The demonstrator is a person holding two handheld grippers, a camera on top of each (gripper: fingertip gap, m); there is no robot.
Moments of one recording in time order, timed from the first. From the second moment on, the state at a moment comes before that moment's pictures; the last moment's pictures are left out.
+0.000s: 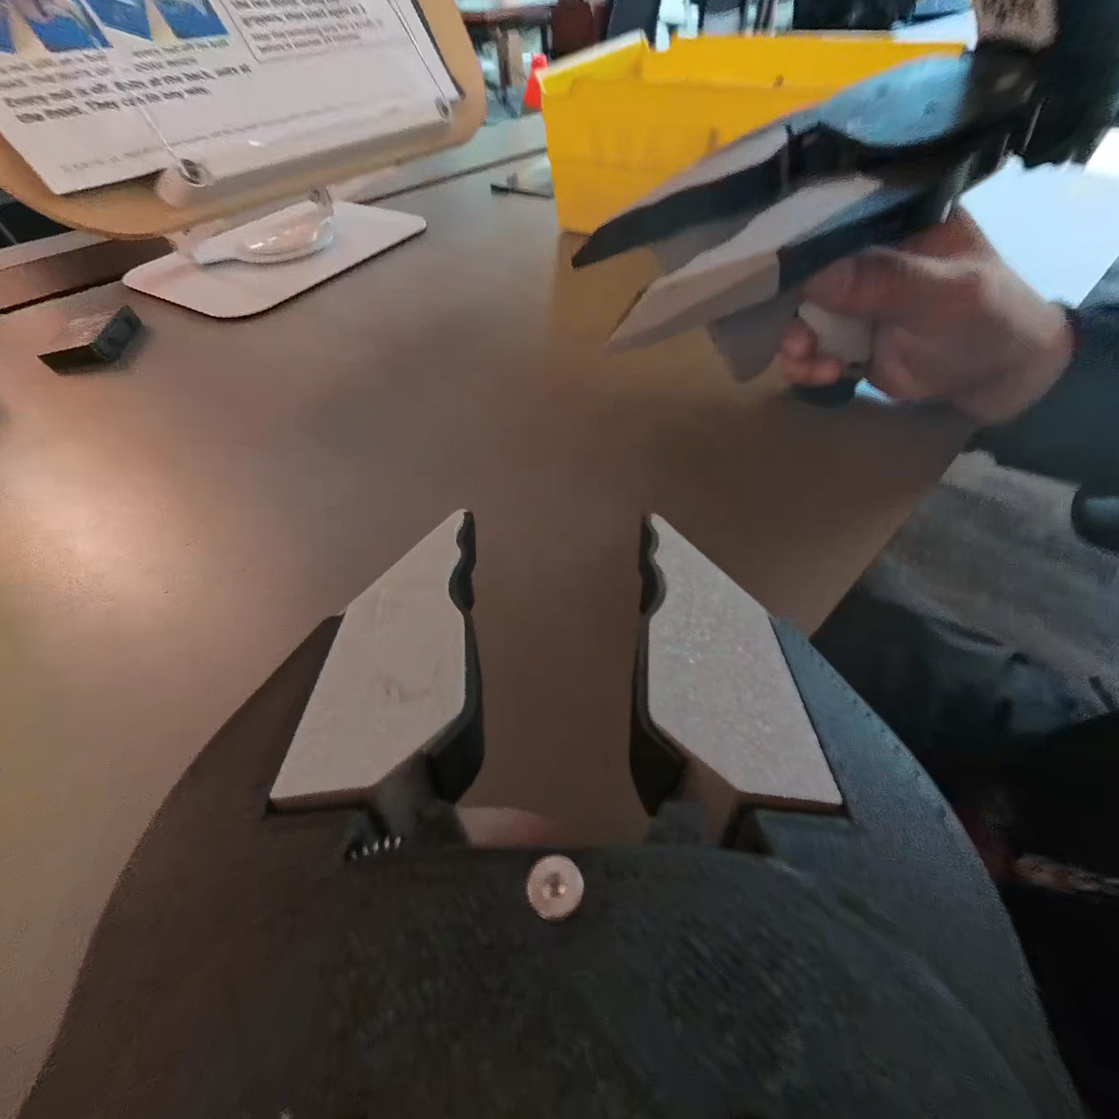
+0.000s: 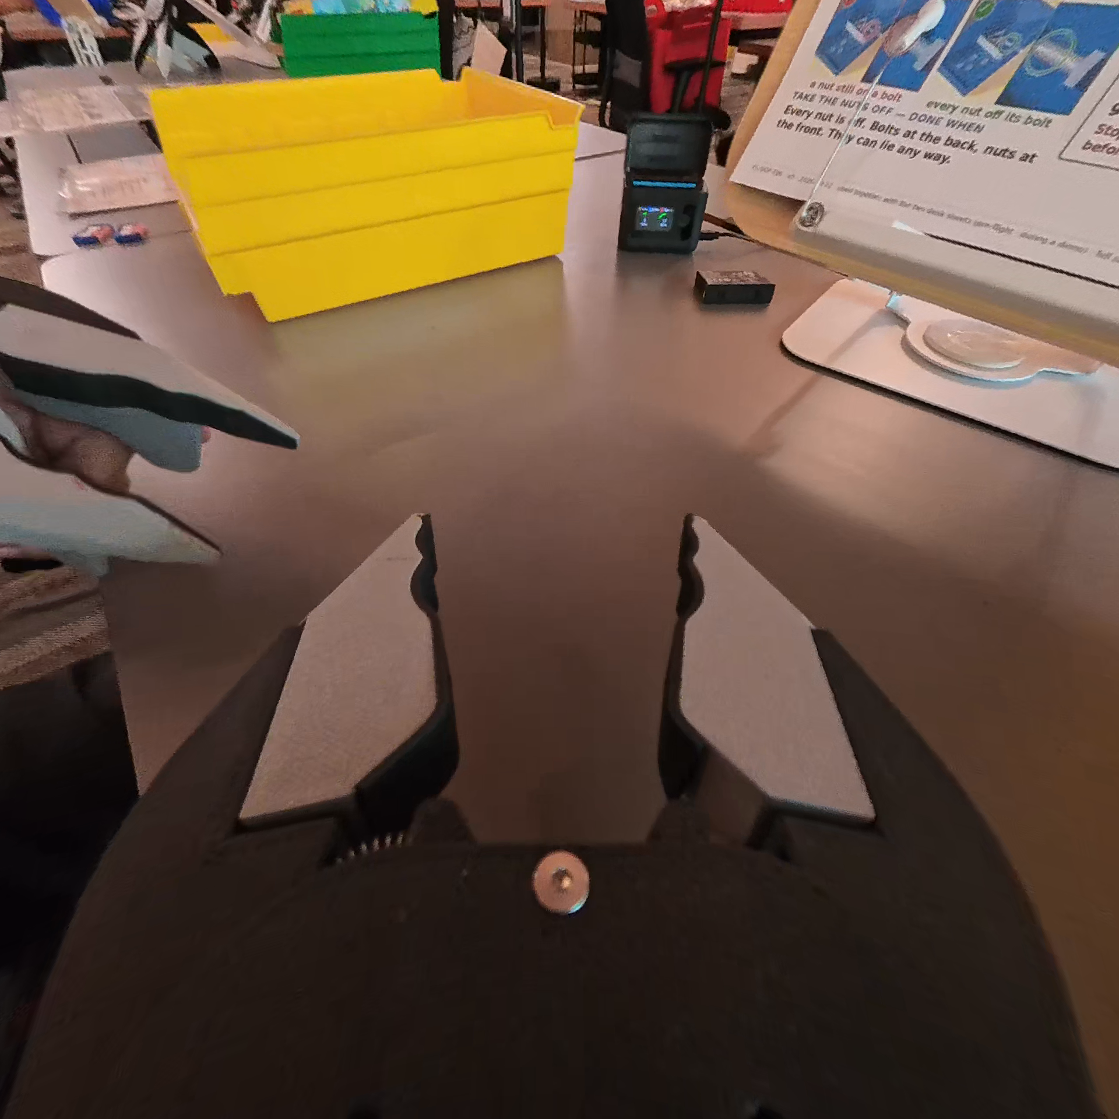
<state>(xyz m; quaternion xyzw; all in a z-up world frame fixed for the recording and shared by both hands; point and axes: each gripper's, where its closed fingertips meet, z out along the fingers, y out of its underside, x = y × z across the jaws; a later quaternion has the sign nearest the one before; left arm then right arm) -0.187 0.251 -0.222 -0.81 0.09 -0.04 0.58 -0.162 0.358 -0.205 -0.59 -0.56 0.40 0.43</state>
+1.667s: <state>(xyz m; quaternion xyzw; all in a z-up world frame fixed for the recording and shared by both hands) -0.542 0.191 -0.160 -0.90 -0.06 0.32 0.29 -0.135 0.368 -0.211 -0.59 -0.58 0.38 0.43</state>
